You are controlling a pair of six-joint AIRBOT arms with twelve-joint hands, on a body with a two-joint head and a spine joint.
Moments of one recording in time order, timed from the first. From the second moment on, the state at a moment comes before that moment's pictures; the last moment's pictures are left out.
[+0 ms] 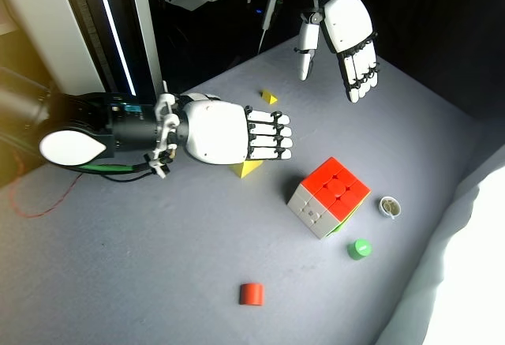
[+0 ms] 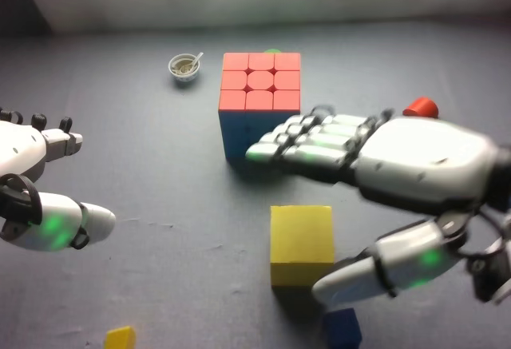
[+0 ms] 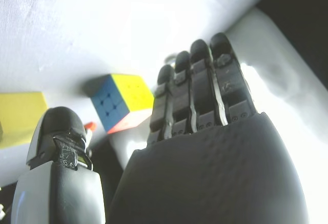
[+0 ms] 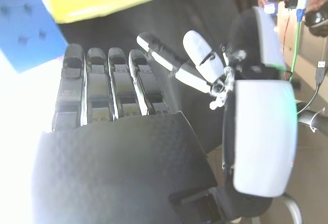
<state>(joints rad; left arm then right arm) 0.20 -0.61 0.55 -1.79 -0.72 2.62 -0.44 -1.01 0.97 -0.34 0.66 -0.50</state>
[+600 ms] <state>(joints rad) 0.20 -0.60 0.55 -1.79 -0.72 2.62 -0.39 -0.55 0.77 -0.12 0.48 -0.52</state>
